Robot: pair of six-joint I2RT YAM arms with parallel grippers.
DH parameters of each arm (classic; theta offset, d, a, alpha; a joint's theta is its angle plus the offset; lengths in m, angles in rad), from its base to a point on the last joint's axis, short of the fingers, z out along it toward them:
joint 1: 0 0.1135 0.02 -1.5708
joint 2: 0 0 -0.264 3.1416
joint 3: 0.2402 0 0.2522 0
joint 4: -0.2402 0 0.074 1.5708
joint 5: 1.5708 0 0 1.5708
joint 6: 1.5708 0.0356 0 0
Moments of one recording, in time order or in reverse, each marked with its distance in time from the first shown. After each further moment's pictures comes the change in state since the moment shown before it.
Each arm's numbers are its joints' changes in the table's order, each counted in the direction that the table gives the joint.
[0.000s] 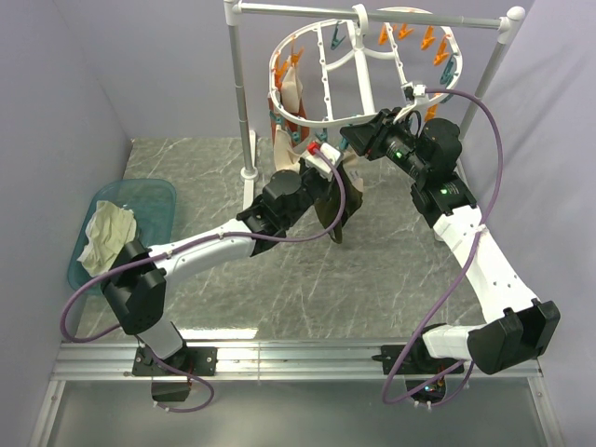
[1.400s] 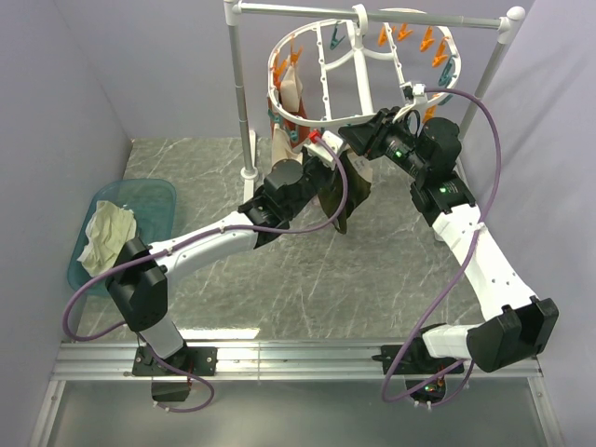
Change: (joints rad) left arm 0.006 0.031 0.107 -0.030 0.014 -0.004; right arm -0.002 0.011 0.000 0.019 -0.037 0.015
